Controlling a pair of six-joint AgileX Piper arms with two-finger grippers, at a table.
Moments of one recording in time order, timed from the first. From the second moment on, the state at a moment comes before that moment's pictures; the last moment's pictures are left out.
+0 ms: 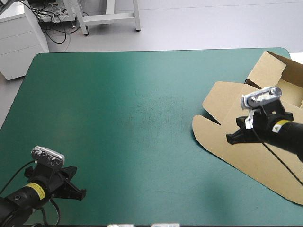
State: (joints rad) left arm -0.48 0.52 -0.57 0.07 0.90 -0.11; right arm 0.15 0.94 -1.09 0.23 0.97 -0.32
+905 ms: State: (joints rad) left arm -0.48 -0.01 -0.45 0.08 0.89 -0.09; right arm 0.16 0.18 -0.43 0.22 0.62 -0.34
